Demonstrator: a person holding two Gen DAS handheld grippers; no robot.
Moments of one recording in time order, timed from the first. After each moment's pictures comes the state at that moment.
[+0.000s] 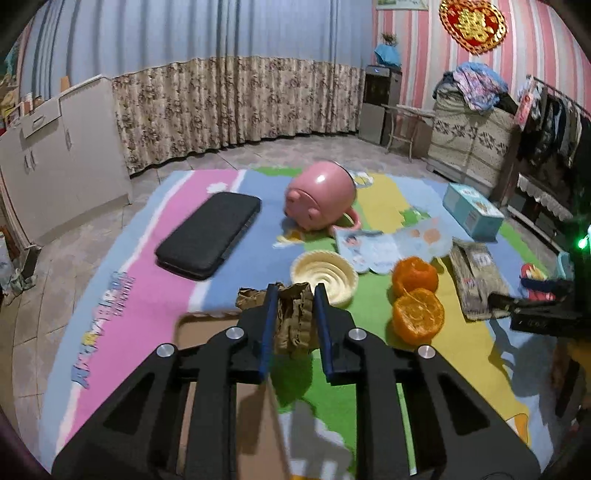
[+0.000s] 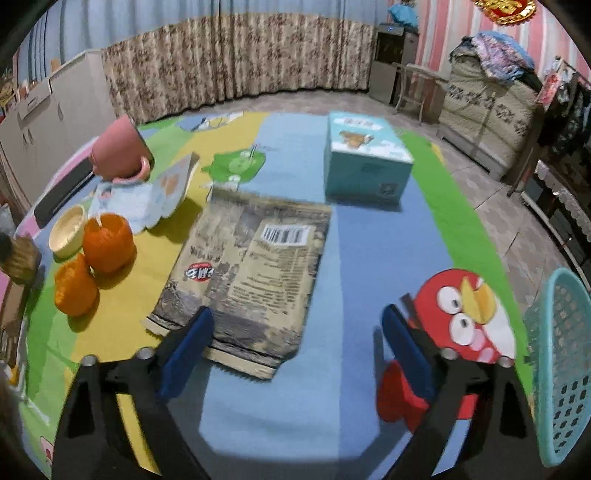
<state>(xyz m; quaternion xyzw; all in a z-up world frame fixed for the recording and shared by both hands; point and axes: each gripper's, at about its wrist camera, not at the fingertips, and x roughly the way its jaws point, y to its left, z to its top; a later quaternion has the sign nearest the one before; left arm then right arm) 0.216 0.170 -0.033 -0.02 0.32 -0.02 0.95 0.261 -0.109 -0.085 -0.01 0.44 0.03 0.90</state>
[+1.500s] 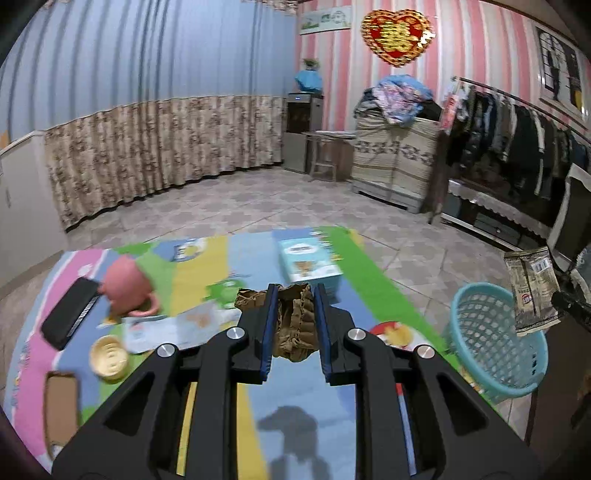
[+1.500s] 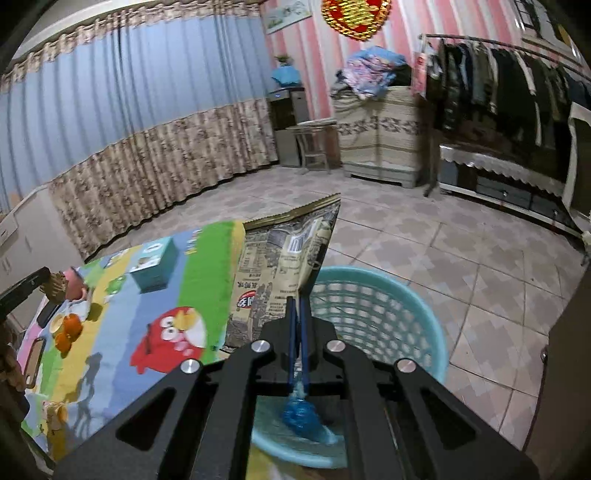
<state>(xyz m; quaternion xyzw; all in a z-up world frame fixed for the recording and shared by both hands) 0.212 -0.072 0.038 0.02 0.26 -0.15 0.95 0.095 -0.414 0.009 0.12 0.27 -0.10 0.95</state>
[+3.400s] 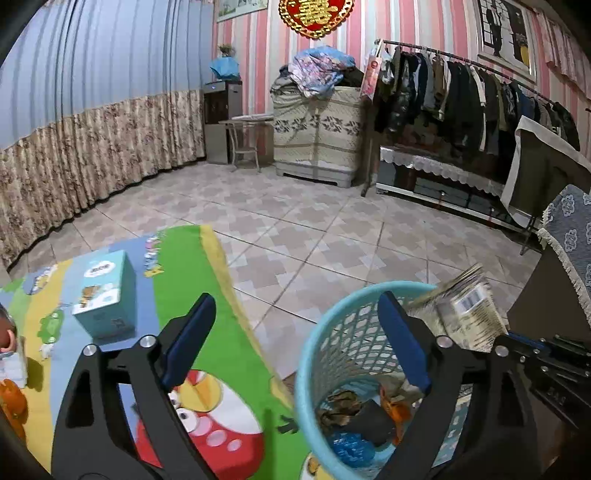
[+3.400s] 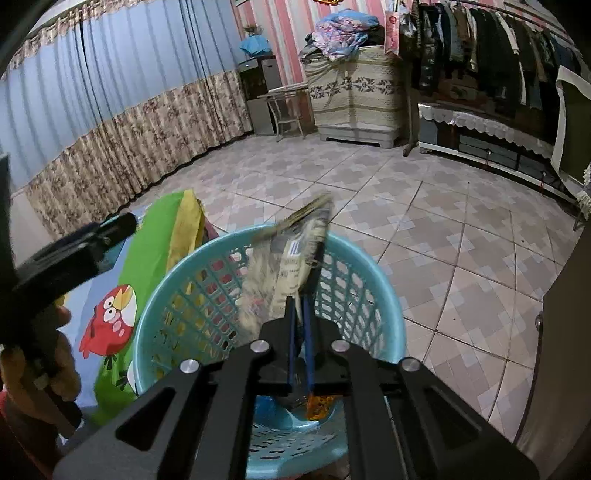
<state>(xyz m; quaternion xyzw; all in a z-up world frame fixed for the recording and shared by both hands) 0.235 -0.292 -0.007 0.07 0.27 -0.26 0.93 0.116 -0.456 -0.051 0.15 0.34 -0.13 0.92</state>
